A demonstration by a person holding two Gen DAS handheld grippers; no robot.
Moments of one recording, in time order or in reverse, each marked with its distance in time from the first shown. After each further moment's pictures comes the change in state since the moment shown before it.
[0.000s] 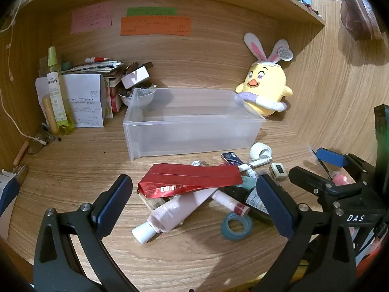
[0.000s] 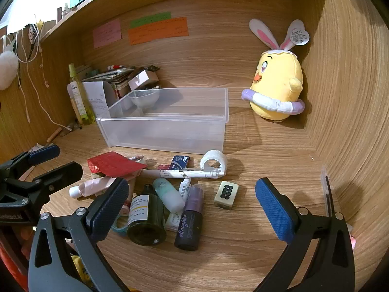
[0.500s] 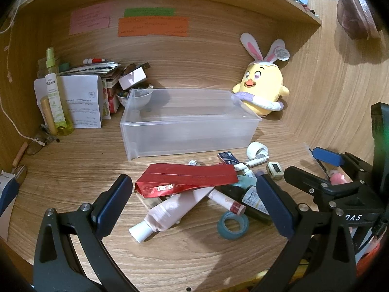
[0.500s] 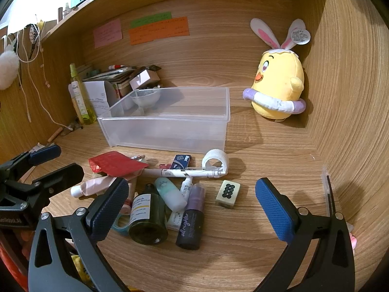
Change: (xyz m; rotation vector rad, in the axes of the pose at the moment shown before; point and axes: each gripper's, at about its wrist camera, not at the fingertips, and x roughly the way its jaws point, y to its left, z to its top) left arm -0.002 -0.001 -0.001 0.007 -0.002 -0.015; right arm -0.001 0.001 0.000 0.005 0.003 0.005
